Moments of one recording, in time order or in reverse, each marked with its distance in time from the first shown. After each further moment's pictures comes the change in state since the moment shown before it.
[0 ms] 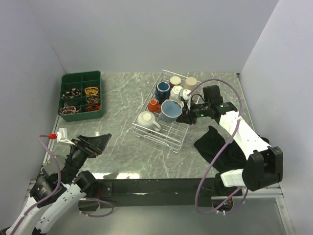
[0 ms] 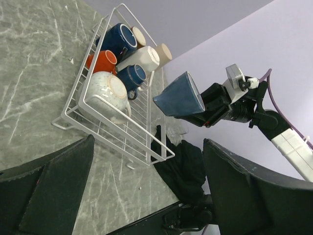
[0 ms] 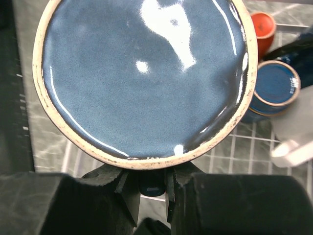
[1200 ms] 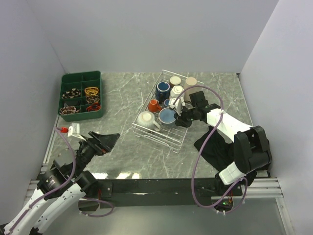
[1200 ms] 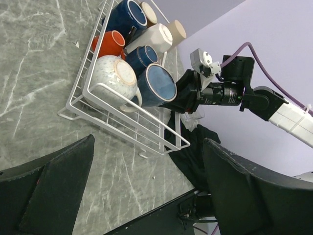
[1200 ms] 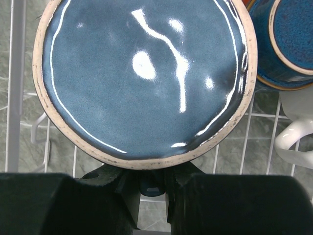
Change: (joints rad) left arm 0.000 0.118 -0.039 0.064 0.058 0.044; right arm 0.079 0.212 -0.065 0.139 0.318 -0.105
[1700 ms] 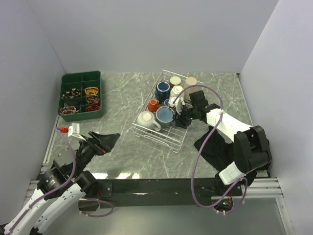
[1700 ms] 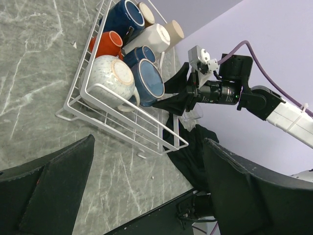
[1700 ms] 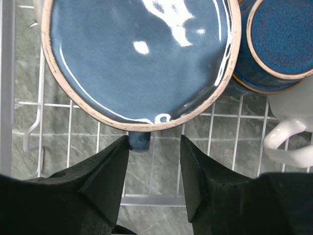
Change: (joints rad) left arm 0.000 0.000 -0.002 0.013 0.007 0.000; right arm 0.004 0.004 0.000 0.040 0.020 0.029
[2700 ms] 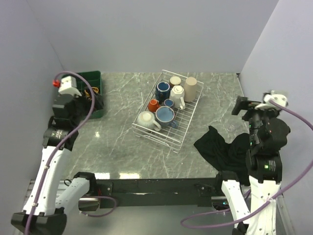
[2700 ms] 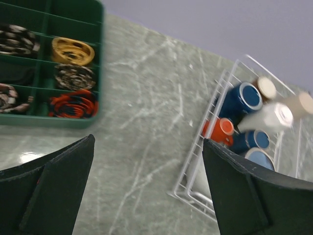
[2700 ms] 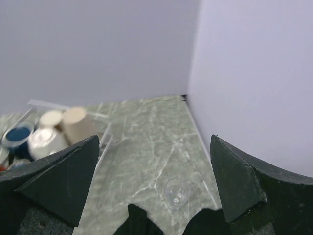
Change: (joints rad) left arm 0.602 0.716 0.473 0.037 0.191 0.486; right arm -0.443 -0.955 0.067 -0.032 0.607 0.644
